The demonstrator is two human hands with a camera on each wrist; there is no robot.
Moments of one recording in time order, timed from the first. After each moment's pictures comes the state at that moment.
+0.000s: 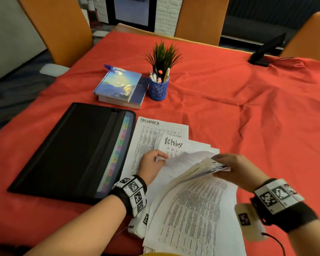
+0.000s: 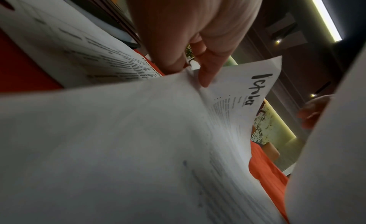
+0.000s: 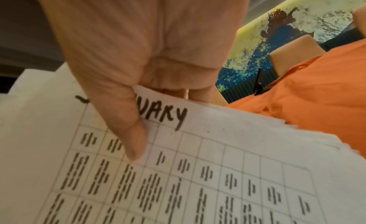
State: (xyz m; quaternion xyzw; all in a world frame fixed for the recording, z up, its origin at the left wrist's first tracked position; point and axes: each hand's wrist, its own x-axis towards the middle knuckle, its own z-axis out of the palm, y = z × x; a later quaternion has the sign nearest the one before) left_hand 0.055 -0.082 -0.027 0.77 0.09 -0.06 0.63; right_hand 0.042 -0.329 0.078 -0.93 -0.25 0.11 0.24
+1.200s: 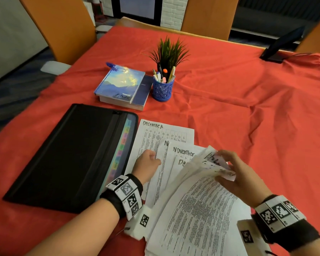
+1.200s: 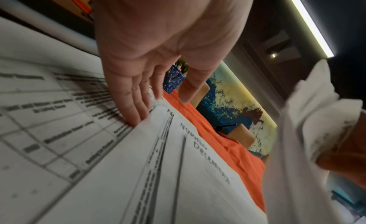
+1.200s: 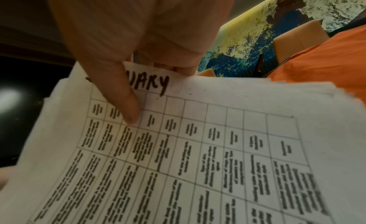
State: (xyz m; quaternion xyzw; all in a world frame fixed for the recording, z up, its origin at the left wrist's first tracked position) left_hand 0.086 -0.061 -0.025 0.81 0.18 -0.18 0.52; right_hand 0.060 -0.333 0.041 -0.92 -0.21 0.03 0.32
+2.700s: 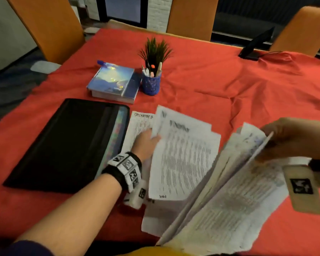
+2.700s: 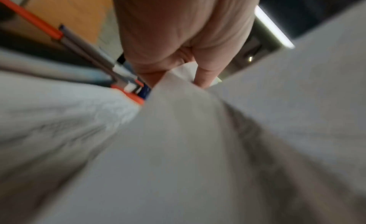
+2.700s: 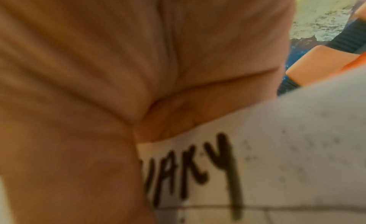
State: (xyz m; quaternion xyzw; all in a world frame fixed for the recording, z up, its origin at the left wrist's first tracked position) left_hand 0.081 -0.076 0.001 0.85 0.03 -0.07 0.52; right_hand 0.024 -0.361 0.210 -0.88 -0.16 0.31 0.31
